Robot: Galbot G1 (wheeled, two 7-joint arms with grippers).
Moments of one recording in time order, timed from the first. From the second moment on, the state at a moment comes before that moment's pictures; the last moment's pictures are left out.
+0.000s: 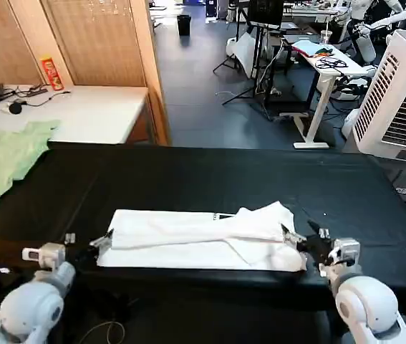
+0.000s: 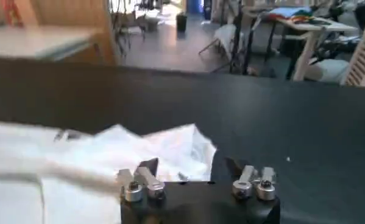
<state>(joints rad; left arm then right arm) 1.36 -1.04 -0.65 -2.02 -0.57 0.61 -0.12 -1.25 1.14 0.55 2.01 0.54 -0.62 0.14</state>
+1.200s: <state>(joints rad) 1.11 -1.12 -0.55 -1.74 -0.59 0.57 -0.07 -1.00 1.23 0.41 1.69 0.41 -0.56 0.16</state>
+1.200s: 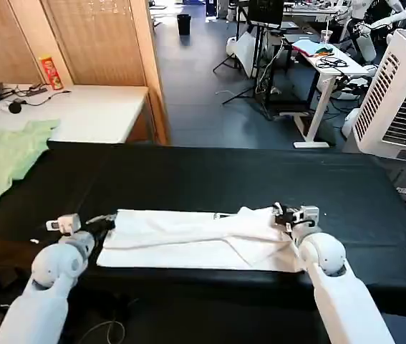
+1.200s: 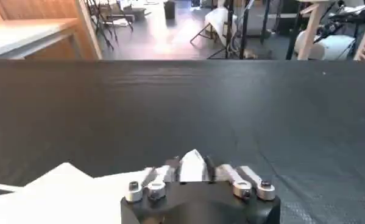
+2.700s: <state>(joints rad) 1.06 -1.16 -0.52 -1.70 -0.65 0.62 -0.07 -1.04 1.30 0.45 1.69 0.36 -0.54 0.15</state>
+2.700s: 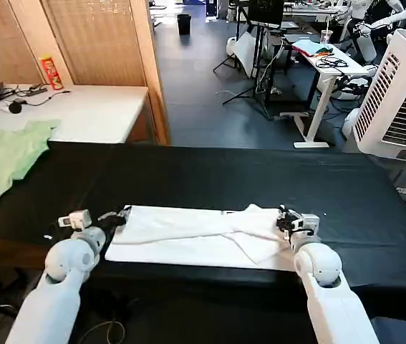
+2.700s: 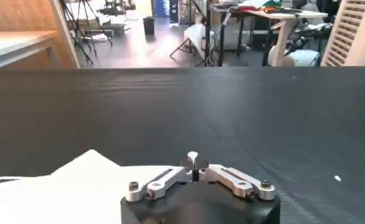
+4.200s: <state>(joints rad) 1.31 -1.19 -0.61 -1.92 -0.60 0.47 -0.05 -1.32 1.25 0.62 2.09 0.47 -0.55 0.13</state>
